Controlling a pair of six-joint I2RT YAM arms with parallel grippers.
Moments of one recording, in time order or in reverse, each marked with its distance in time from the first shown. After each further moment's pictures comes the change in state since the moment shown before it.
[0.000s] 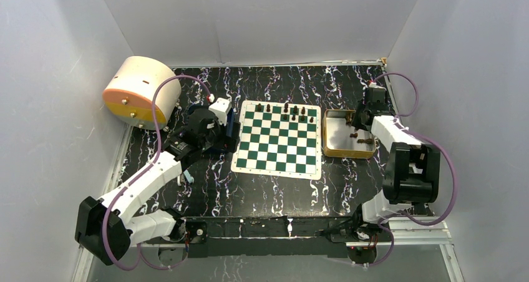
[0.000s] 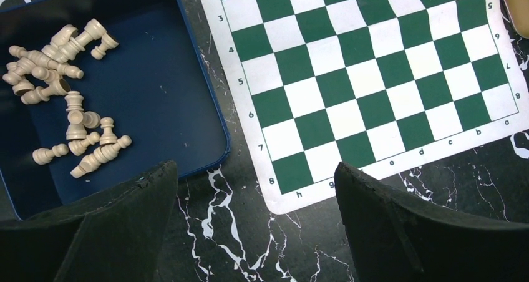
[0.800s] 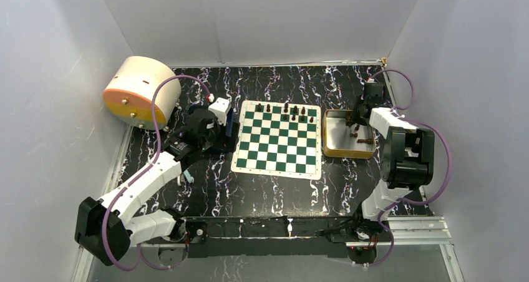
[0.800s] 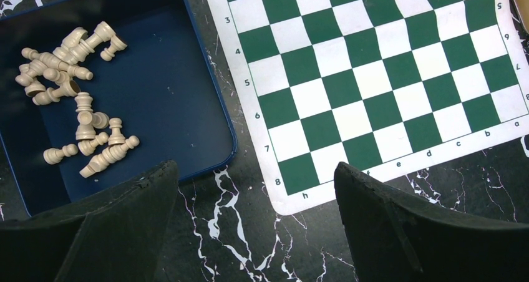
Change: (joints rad) left arm 0.000 -0.006 -0.002 0.001 -0.018 0.016; right arm -0.019 0.166 0.103 0.049 -0.067 0.015
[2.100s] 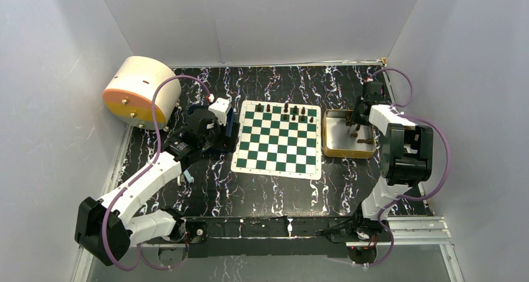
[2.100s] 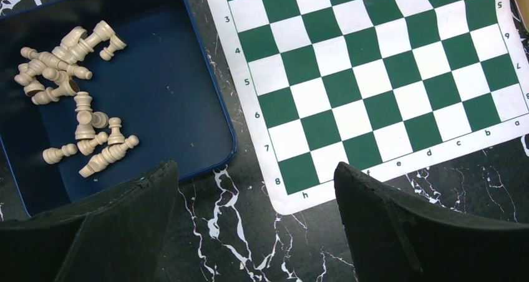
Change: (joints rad) left arm 0.000 0.000 -0.002 0.000 0.001 0.000; right arm 0.001 0.037 0.040 -0.063 0.052 -0.036
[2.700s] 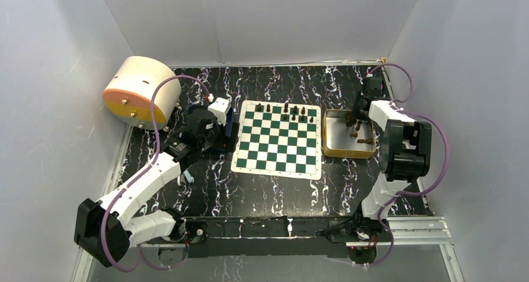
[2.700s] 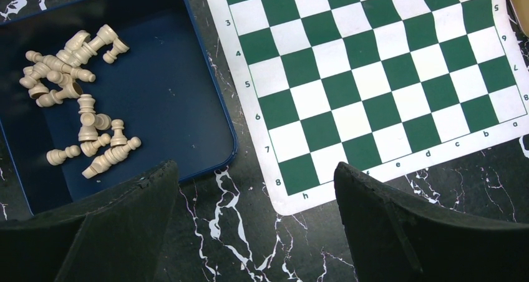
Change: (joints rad) left arm 0.000 -0.011 0.000 0.001 -0.002 0.004; right arm 0.000 0.044 0.073 0.000 -0.003 -0.011
